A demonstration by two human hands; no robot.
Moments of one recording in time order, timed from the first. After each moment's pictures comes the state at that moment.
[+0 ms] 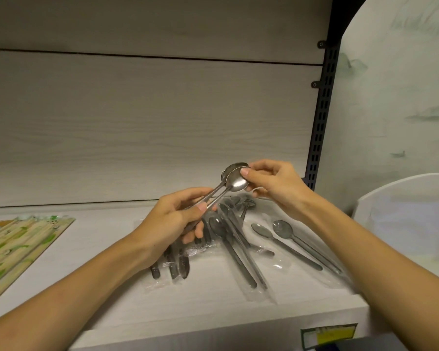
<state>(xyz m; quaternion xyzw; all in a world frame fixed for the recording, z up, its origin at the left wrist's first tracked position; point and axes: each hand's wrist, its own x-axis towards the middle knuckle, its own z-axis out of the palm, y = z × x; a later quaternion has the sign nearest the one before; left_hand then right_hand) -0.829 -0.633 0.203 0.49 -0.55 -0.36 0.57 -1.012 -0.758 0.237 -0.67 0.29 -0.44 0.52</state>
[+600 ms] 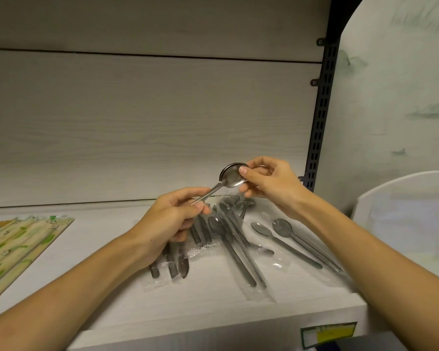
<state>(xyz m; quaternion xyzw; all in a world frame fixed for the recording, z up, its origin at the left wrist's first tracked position) -0.829 -0.634 0.207 0.53 -0.50 -0.39 0.57 -1.007 -0.756 0.236 -0.68 0.27 -0.45 0.52</state>
